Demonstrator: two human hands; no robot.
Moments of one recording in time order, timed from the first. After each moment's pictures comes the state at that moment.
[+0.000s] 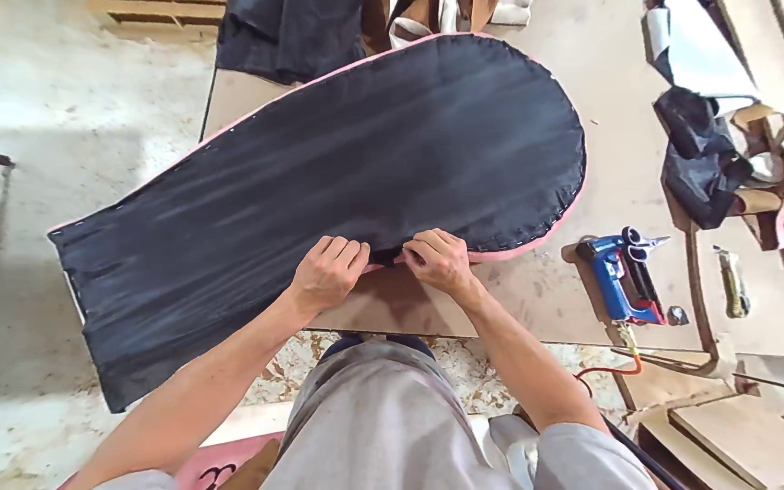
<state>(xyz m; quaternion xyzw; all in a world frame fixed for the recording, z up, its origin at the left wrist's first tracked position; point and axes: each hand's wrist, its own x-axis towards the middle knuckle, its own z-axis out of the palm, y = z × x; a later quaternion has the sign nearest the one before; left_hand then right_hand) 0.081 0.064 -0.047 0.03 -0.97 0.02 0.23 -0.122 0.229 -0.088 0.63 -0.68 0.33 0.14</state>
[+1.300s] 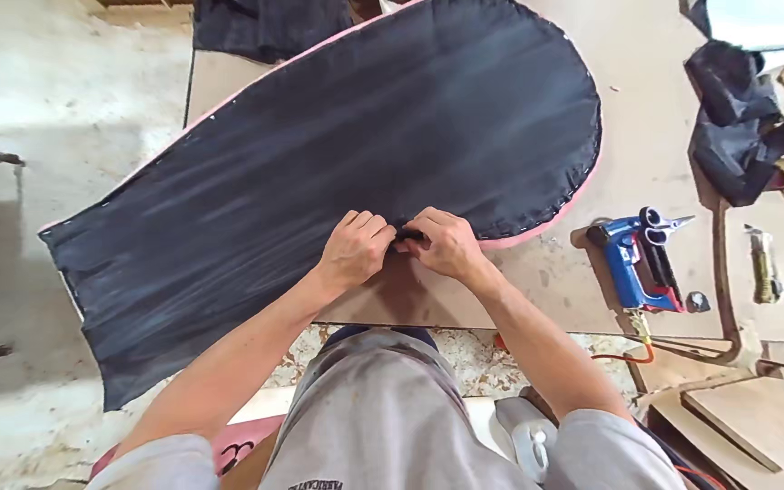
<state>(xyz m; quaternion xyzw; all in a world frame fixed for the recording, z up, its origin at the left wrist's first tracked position) 0.025 0.081 -0.055 0.02 -0.98 -0.11 0.19 -0.141 0.234 -0.064 0.62 -0.72 0.31 -0.05</state>
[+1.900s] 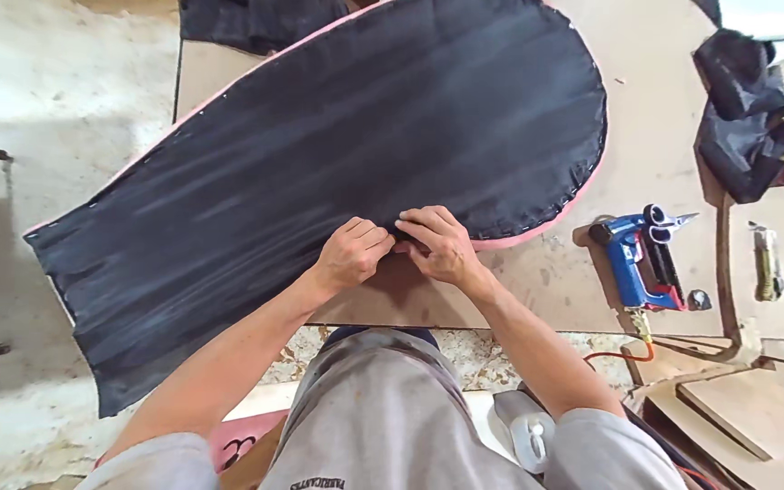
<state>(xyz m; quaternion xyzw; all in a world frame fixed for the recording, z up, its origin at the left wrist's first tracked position) 0.031 0.071 -0.078 -0.07 -0.95 -0.14 0.27 -0.138 0.237 -0.082 0.65 -0.67 0.35 0.00</state>
